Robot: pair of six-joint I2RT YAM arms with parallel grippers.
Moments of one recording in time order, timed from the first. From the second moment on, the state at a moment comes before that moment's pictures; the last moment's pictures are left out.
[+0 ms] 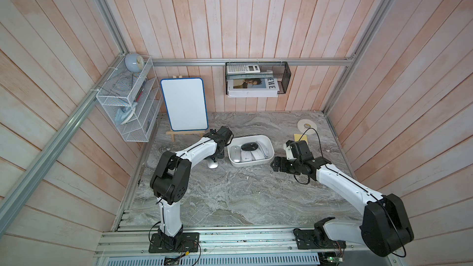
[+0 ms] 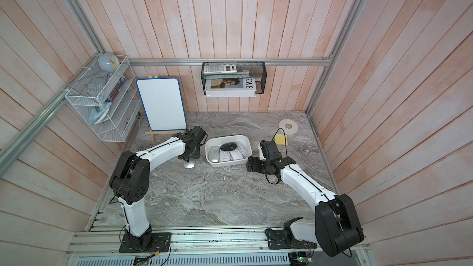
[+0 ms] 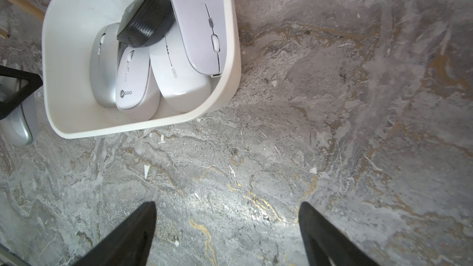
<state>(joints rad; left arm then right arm) -0.49 1.92 1.39 -0.78 -0.40 -0.53 0.40 1.30 0.80 -0.48 -0.15 0.47</state>
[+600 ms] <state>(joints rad) -0.47 1.99 1.35 -0.69 -0.34 -0.54 0.42 1.30 0.84 -0.52 -0.12 0.46</state>
